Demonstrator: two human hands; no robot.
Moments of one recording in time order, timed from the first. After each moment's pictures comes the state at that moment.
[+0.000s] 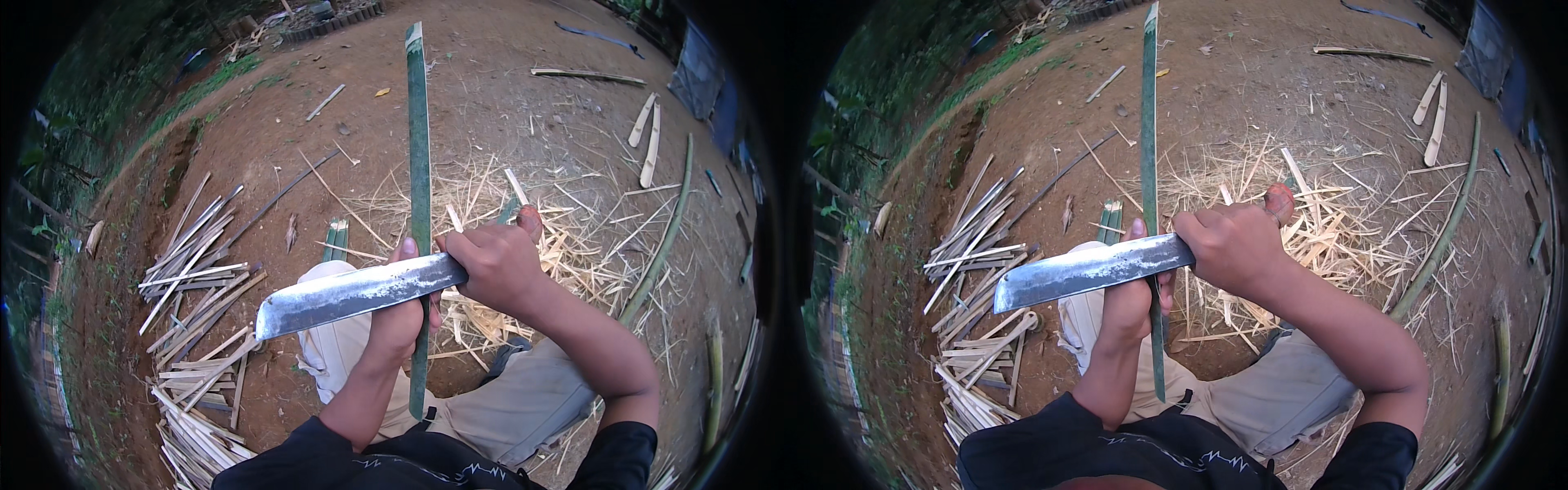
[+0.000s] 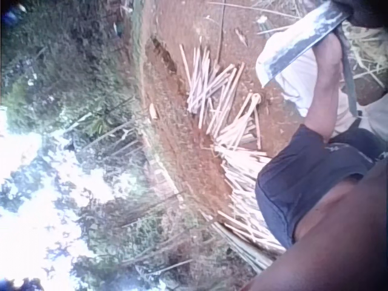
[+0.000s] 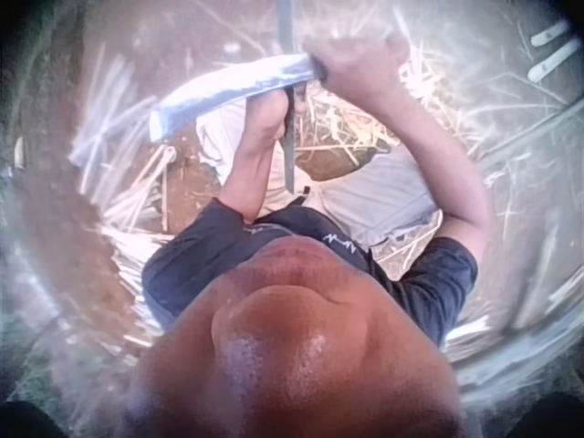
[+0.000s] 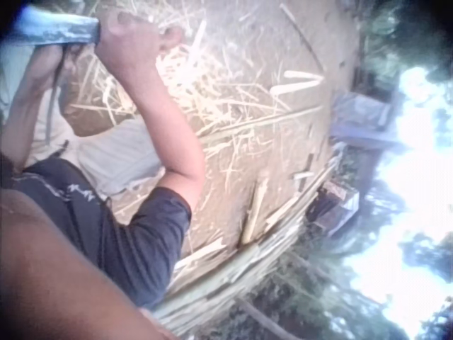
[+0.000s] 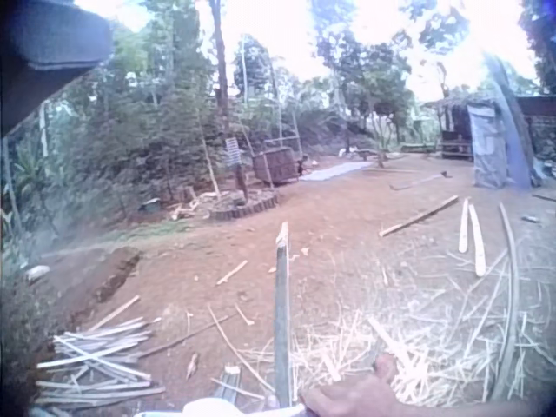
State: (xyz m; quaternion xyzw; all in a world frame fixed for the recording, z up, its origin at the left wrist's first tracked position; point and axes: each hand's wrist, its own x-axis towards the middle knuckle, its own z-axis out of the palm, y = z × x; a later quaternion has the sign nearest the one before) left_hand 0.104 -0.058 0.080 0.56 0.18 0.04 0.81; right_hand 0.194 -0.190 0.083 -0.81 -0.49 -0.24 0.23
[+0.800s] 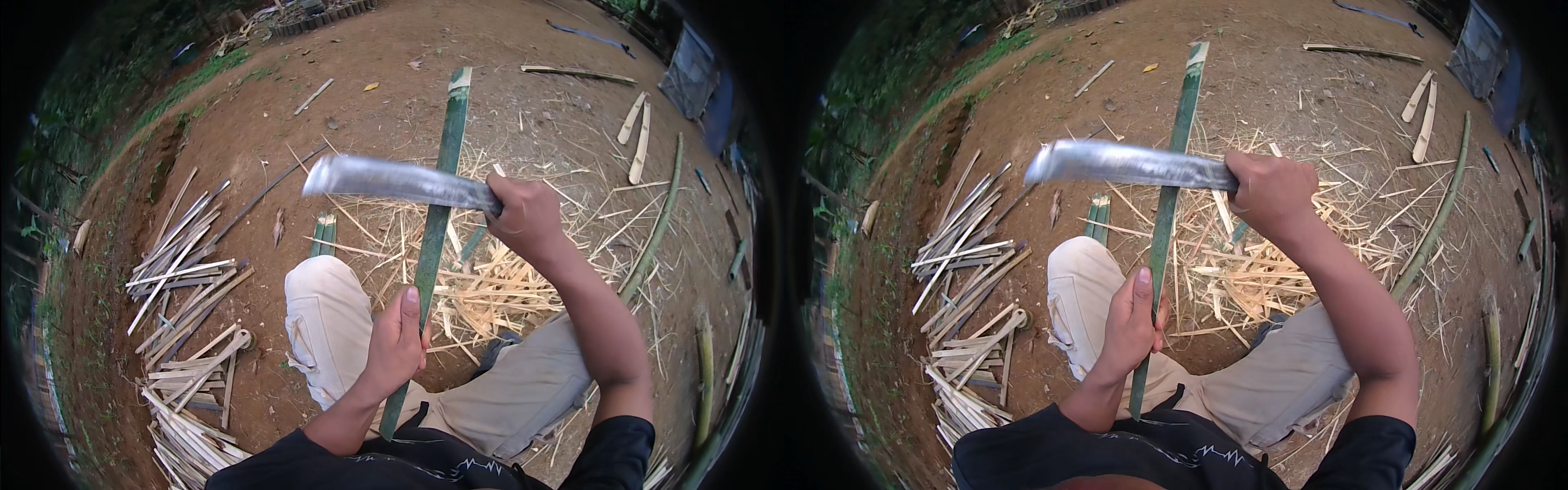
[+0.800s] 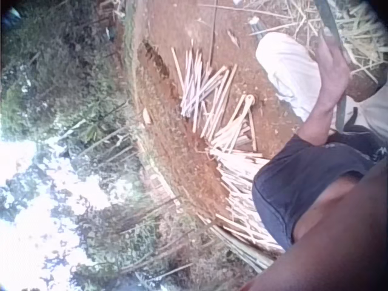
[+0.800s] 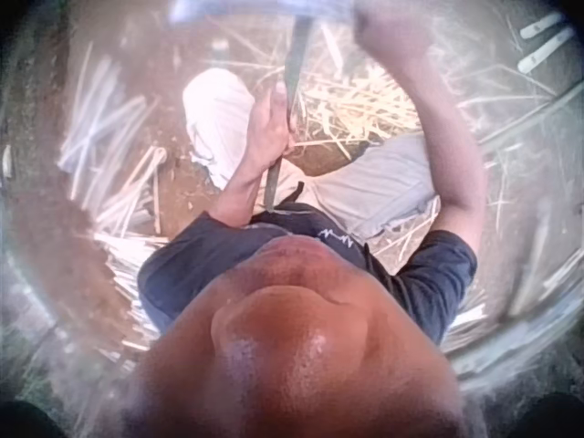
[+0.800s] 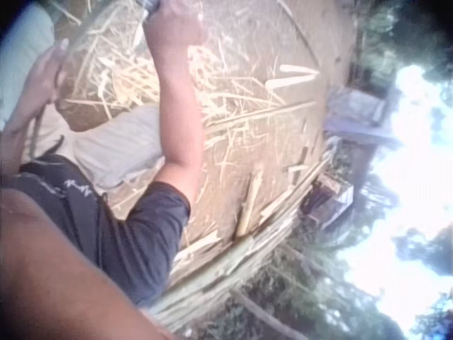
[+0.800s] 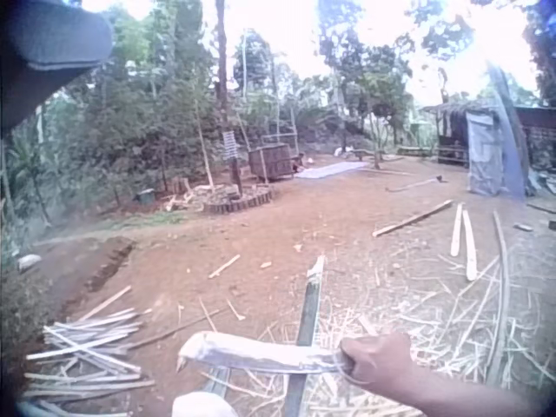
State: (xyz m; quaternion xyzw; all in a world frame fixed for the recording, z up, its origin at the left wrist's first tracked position) left_hand 0.052 -0.056 0.063 0.68 0.15 -0.04 0.72; right_hand 0.244 -0.215 0.079 -0.91 -0.32 -0.21 0.16
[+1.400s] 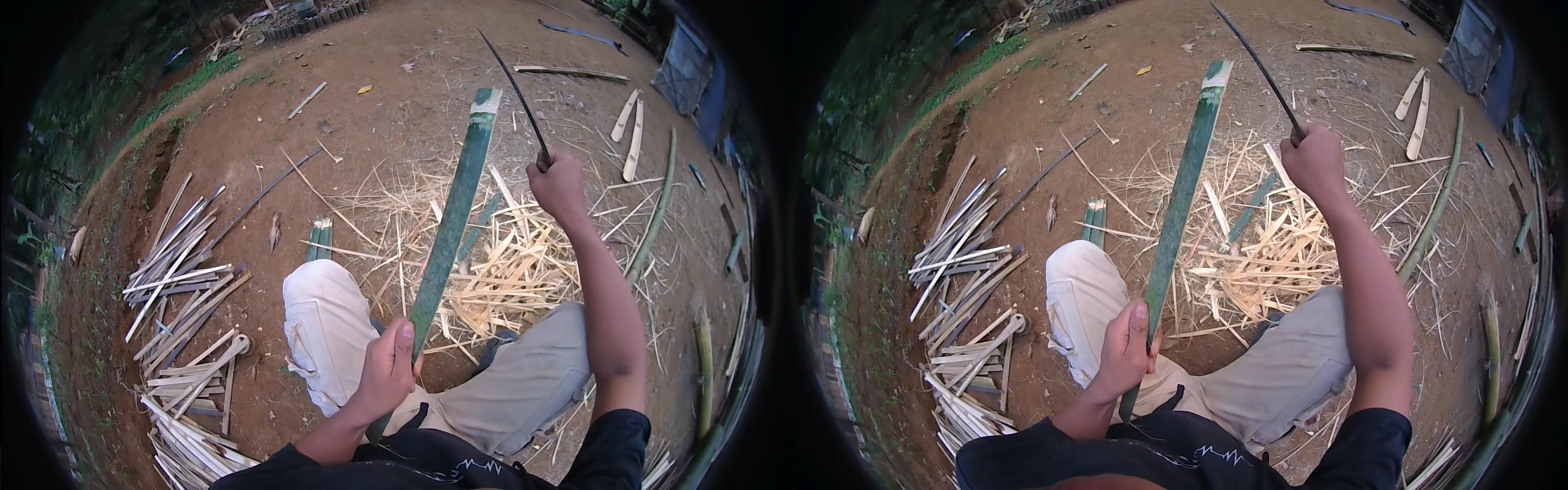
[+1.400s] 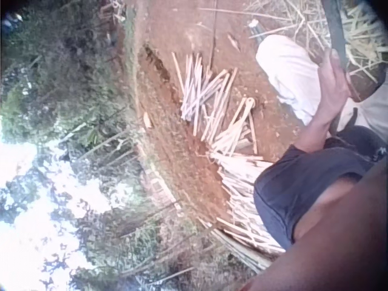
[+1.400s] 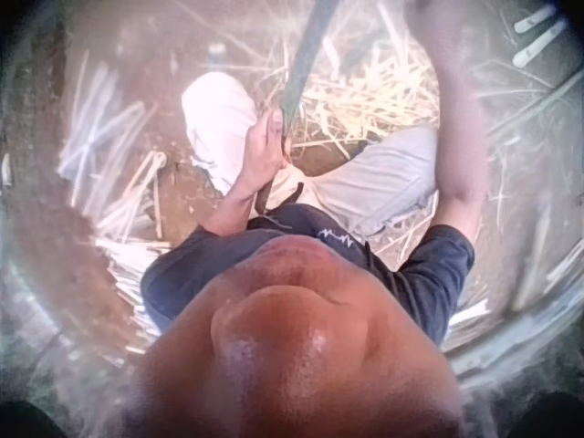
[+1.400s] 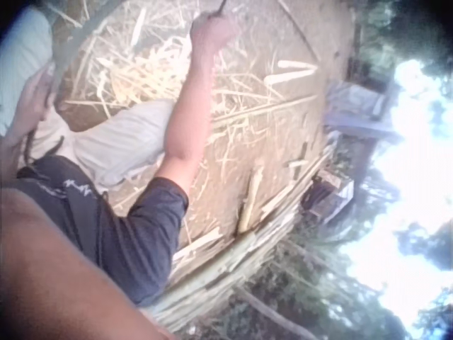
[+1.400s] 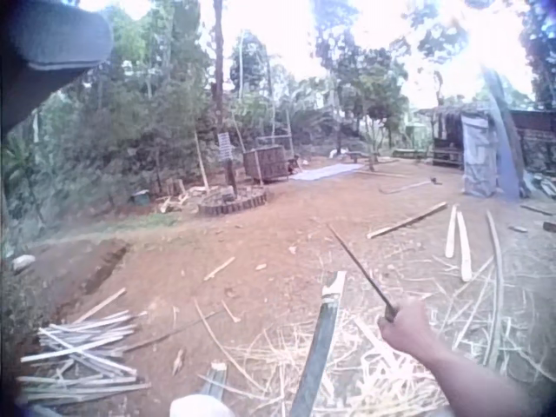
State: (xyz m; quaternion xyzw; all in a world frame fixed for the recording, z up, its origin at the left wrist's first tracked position) left_hand 0.026 -0.051 0.050 0.73 0.07 -0.03 0.68; right_hand 0.304 -0.269 0.071 -0.93 -0.09 -0.20 0.29
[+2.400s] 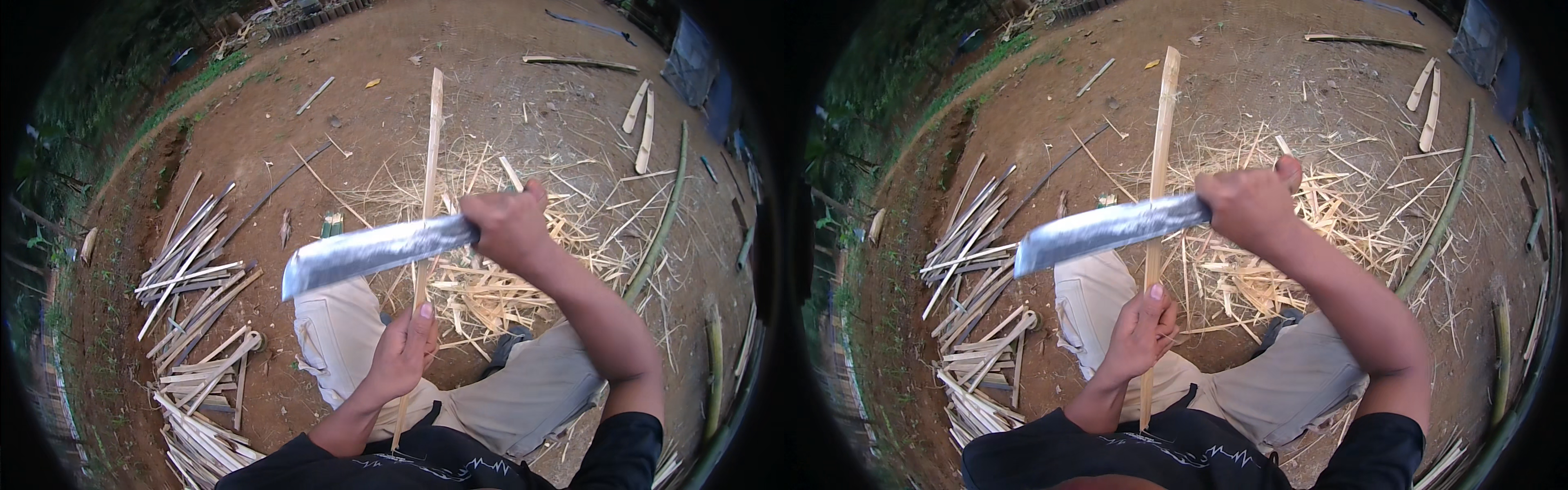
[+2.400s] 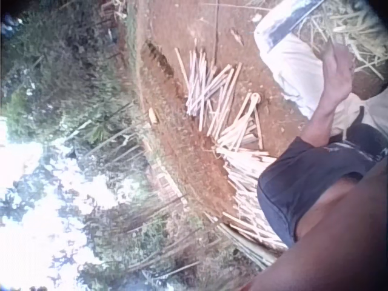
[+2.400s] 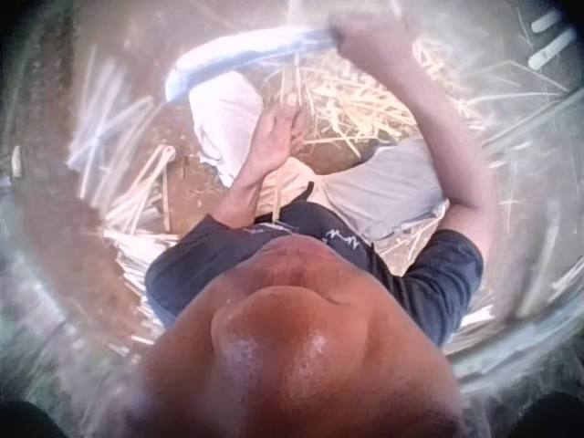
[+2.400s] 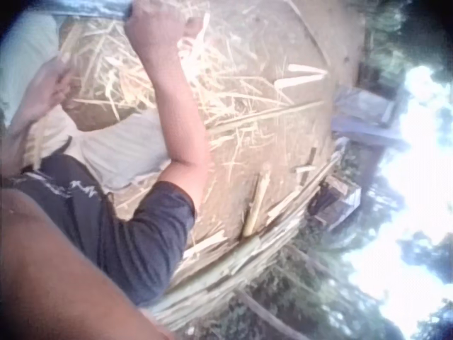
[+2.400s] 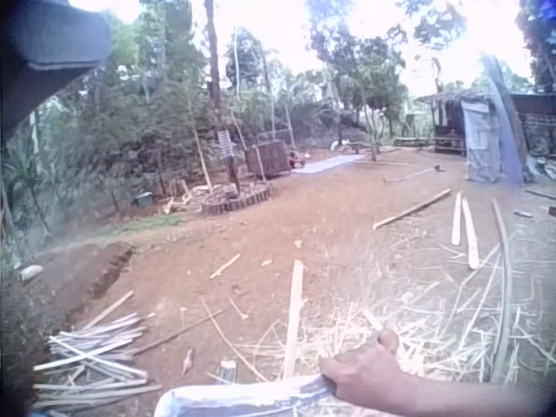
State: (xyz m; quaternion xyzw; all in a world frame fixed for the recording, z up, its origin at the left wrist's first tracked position) left_hand 0.045 -0.050 0.049 0.63 0.10 -0.08 0.77; right_hand 0.223 -0.197 0.078 -0.89 -0.40 -0.19 0.13
